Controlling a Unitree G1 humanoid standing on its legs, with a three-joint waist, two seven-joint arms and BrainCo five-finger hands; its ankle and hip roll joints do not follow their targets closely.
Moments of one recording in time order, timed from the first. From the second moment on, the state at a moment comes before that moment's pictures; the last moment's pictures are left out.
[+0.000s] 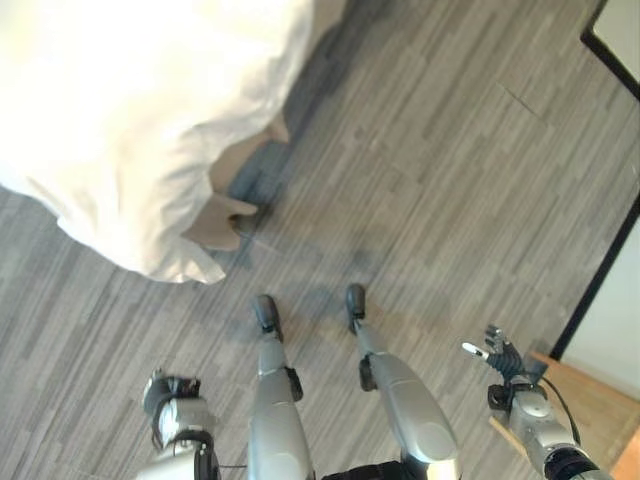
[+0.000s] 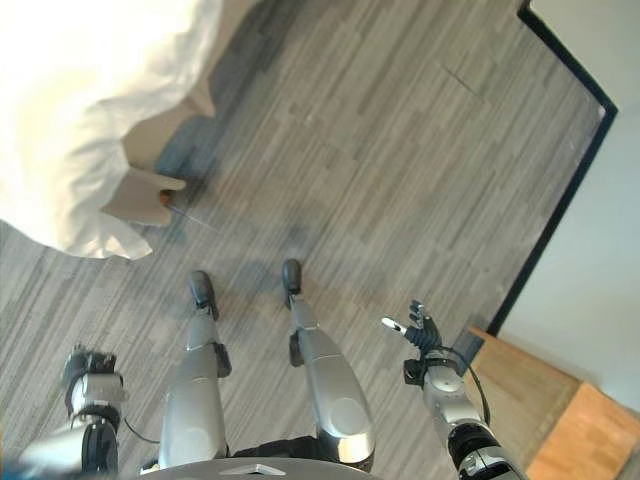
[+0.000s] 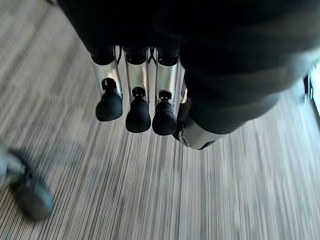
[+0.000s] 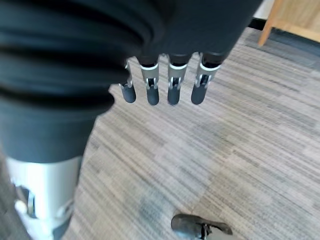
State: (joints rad) left arm -0.21 0.32 0.47 1.23 -1.12 -0.36 0.20; right arm -0.09 -0.38 0.27 0.83 0.43 -0.26 -0.15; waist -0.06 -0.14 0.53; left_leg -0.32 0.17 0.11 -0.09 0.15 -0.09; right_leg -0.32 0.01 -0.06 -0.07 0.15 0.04
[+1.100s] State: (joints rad) left arm 0.13 0.17 0.00 0.31 -0.70 -0.31 0.03; right arm 0.27 -0.30 -0.06 0.11 0.35 -0.29 -0.17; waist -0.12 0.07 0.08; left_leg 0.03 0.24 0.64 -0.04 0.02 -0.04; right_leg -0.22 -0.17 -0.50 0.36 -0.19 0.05
